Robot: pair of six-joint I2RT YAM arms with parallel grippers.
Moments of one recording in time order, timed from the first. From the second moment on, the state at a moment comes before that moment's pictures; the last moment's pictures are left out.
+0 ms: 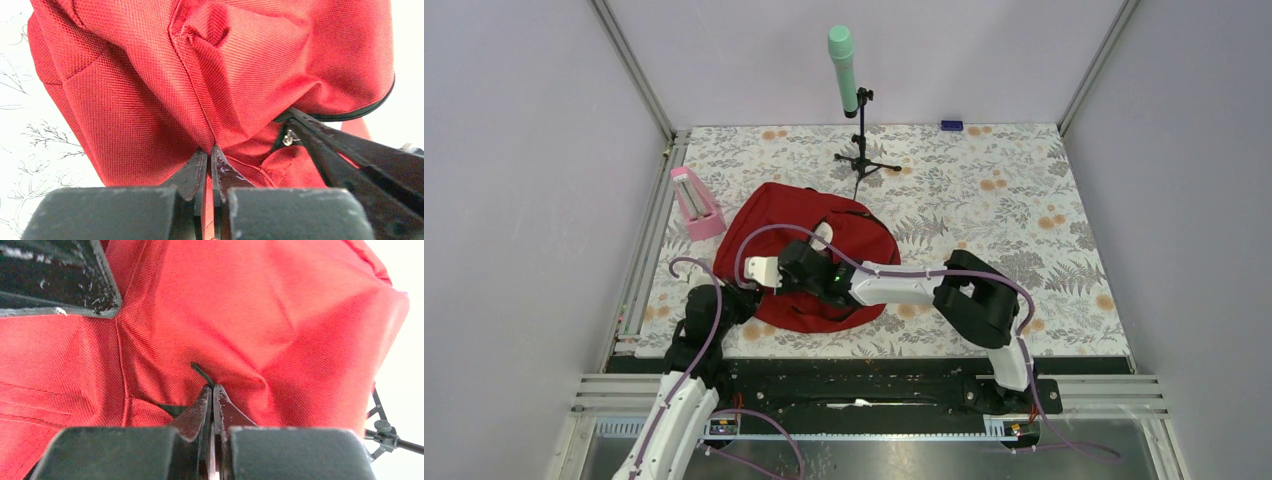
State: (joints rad) left arm -0.13 0.34 0.10 -0.26 0.07 -0.87; right arm 1.15 2.04 1.38 0.01 0.19 -0.65
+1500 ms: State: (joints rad) left arm -0.14 0.22 0.23 -0.35 0.05 -0.89; right arm 1.05 1.63 1.10 0.27 0.08 -0.15
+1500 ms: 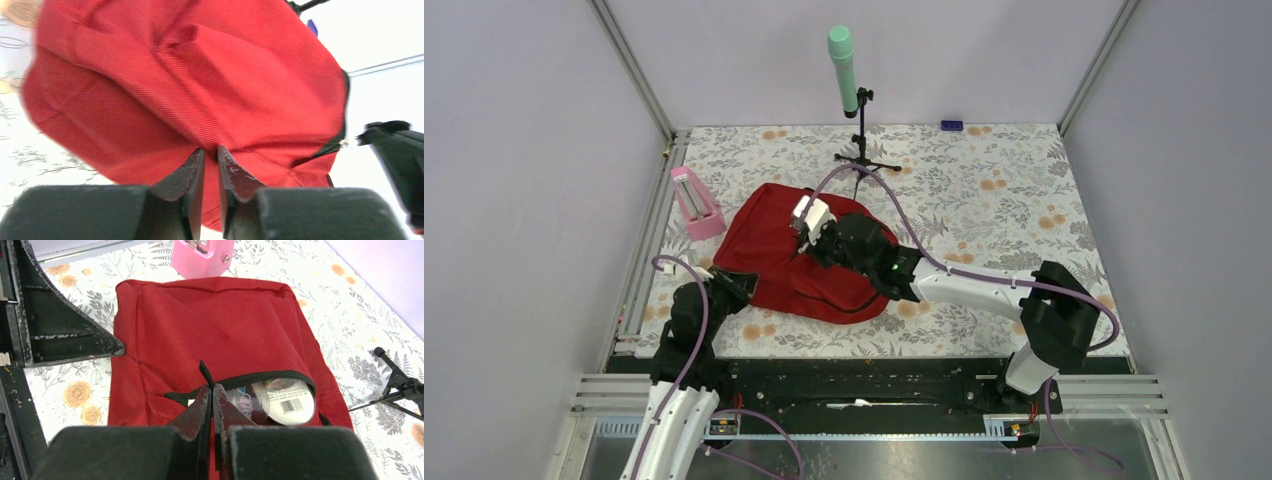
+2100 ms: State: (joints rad) left arm -0.21 0.32 0.40 -0.24 0.20 -0.59; right arm 0.98 1.62 1.18 0.14 -0.02 0.02
